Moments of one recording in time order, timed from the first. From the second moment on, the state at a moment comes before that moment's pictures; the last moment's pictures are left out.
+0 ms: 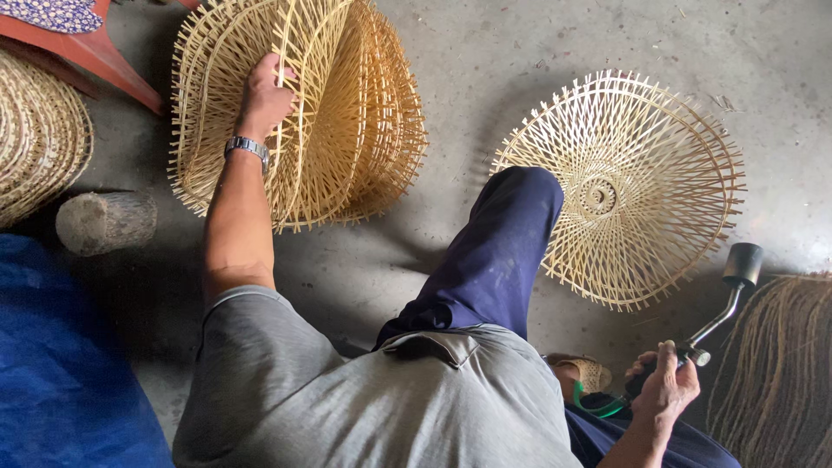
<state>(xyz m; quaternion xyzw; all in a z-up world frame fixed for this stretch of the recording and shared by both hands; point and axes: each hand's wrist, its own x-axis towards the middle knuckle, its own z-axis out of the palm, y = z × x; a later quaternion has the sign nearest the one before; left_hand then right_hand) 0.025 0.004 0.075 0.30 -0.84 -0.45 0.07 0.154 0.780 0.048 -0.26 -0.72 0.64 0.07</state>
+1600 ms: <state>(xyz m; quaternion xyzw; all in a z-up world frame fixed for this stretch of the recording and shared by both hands) 0.060 -0.005 0.088 0.22 -0.92 -0.15 0.29 0.140 0.785 0.068 -0.27 -0.72 0.63 0.09</state>
